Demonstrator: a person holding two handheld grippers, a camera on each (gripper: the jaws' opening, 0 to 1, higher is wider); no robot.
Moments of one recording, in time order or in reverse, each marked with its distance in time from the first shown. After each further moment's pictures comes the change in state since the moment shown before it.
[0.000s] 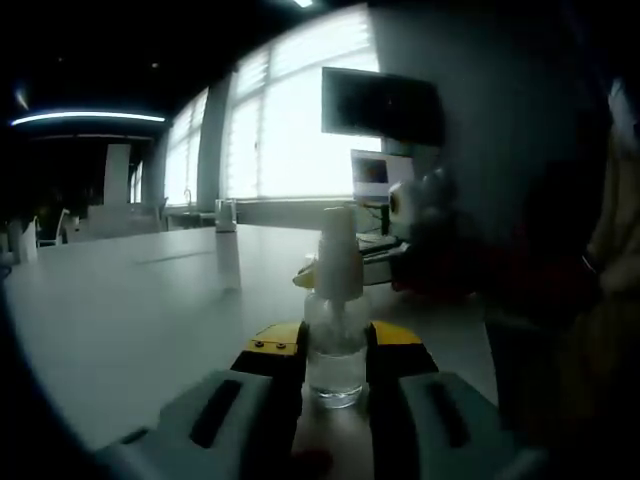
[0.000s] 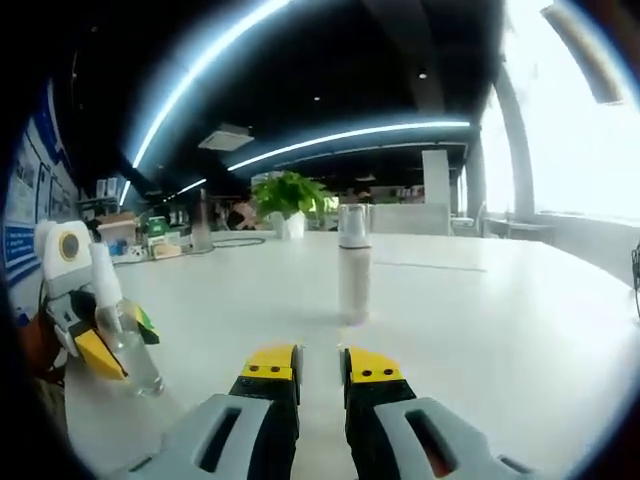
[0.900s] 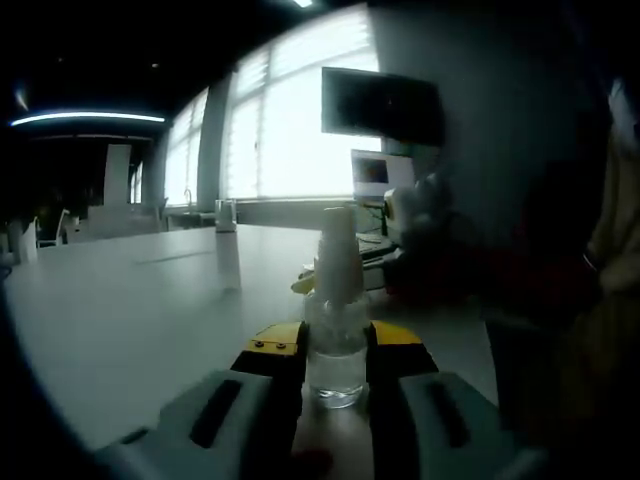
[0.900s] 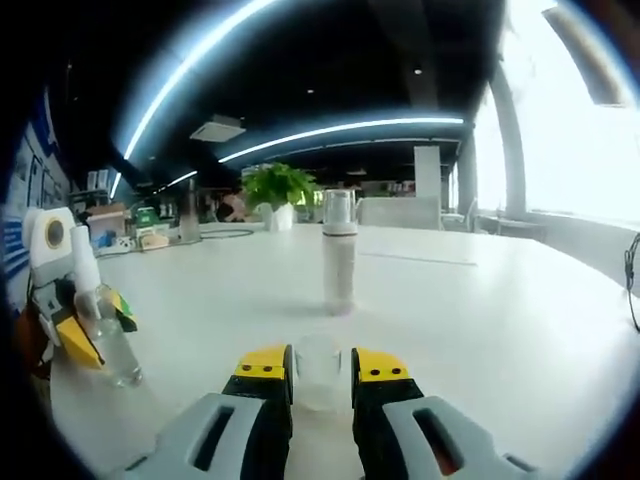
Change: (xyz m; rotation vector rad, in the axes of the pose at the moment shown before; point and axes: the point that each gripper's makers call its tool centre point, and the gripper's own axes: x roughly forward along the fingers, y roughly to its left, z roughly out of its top) left arm 0.000 0.000 0.000 0.002 0.000 0.001; right arm 0.003 -0.009 -0.006 -0.017 0.019 -0.043
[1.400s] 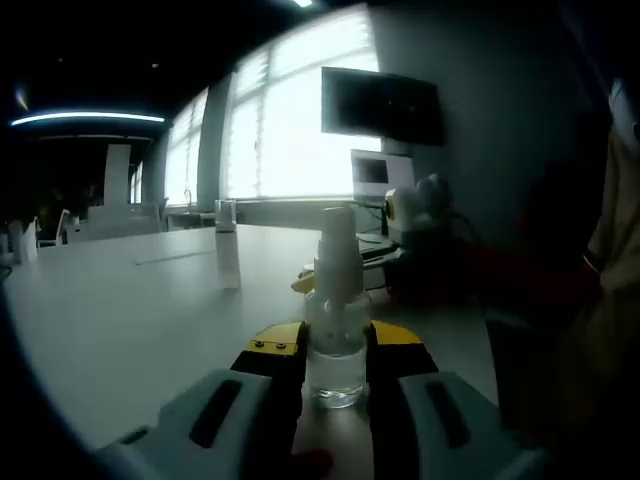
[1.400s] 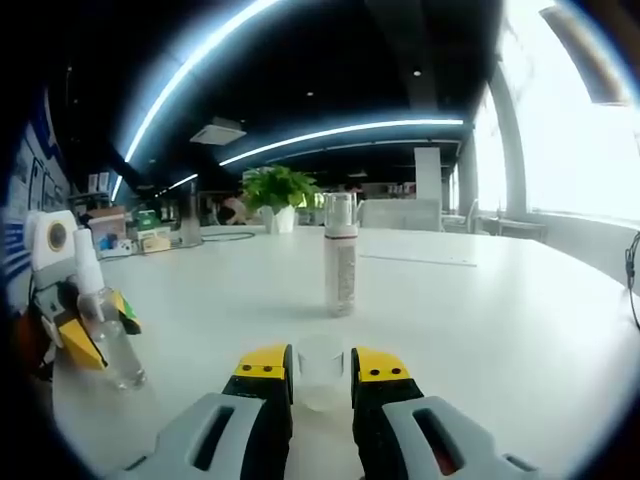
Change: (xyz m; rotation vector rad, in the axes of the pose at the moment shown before) left arm 0.000 0.000 0.000 -0.001 0.000 0.000; right arm -0.001 0.001 0.001 0.003 -0.006 0.006
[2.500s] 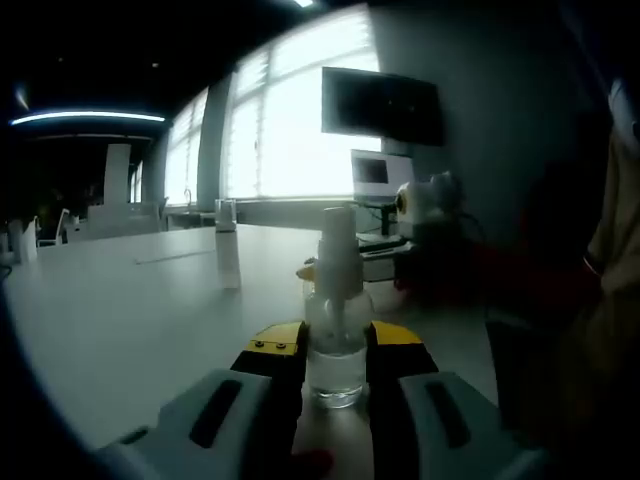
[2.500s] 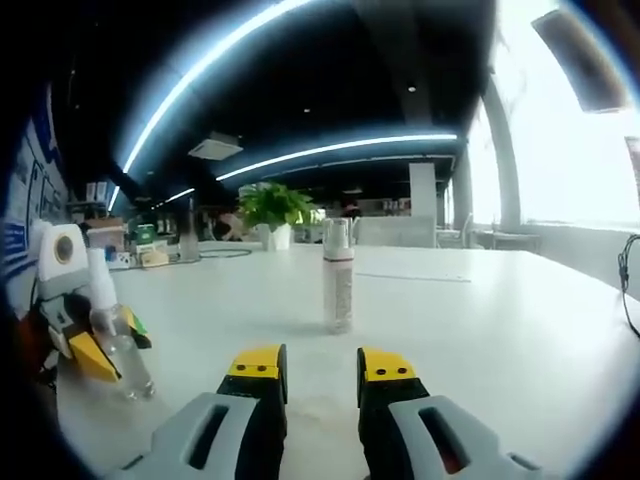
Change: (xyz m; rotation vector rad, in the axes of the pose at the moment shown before) left arm 0.000 0.000 0.000 -0.003 0.001 0.001; right arm -0.012 -0.001 0.016 -0.001 -0.076 -0.028
